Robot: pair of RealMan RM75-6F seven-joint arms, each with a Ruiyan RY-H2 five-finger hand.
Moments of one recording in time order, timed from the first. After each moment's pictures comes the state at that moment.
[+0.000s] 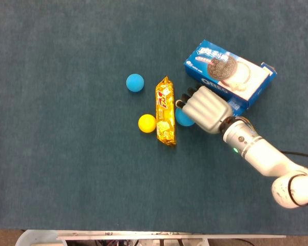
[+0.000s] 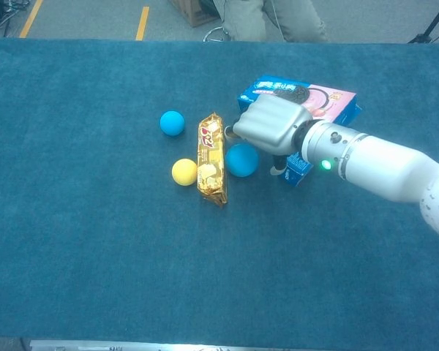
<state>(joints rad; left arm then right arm) -0.05 -0.80 0.10 -1.79 1.57 1.37 -0.29 1.00 -1.51 -0.01 -1.74 -0.84 0.93 -1.05</state>
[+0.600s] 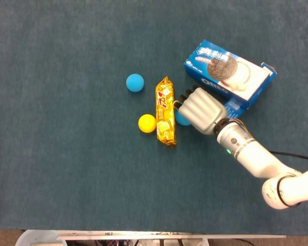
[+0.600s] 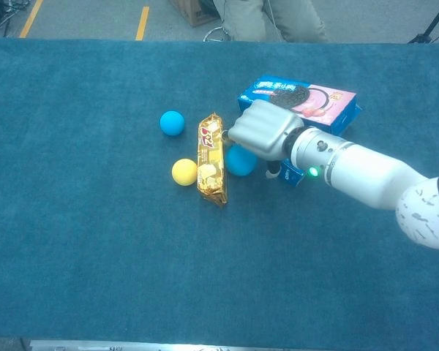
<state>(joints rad) -0.04 -0.80 0.11 -1.77 1.58 1.37 -0.32 1.03 -1.59 -0.03 -1.69 -0.79 0.98 -1.08</state>
